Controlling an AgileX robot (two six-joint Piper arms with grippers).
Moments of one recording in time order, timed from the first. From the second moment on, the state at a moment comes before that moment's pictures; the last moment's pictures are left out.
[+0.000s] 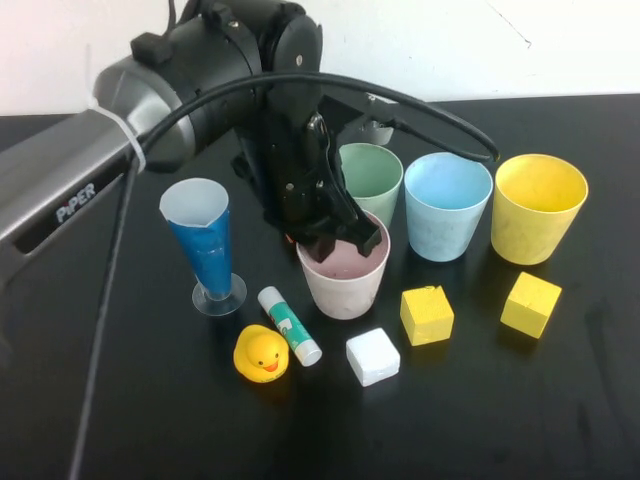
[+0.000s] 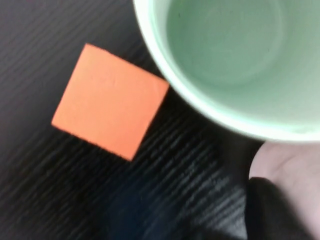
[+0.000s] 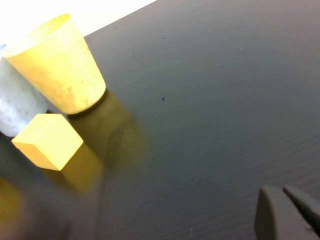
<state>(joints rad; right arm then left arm) 0.00 -0.01 0.03 0.13 0.34 0.31 -0.57 1.92 -1.85 -0.03 1.26 0.10</state>
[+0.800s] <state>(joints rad) 0.00 -0.01 0.03 0.13 0.34 0.29 -0.57 1.73 -1.87 0.03 0.95 0.03</state>
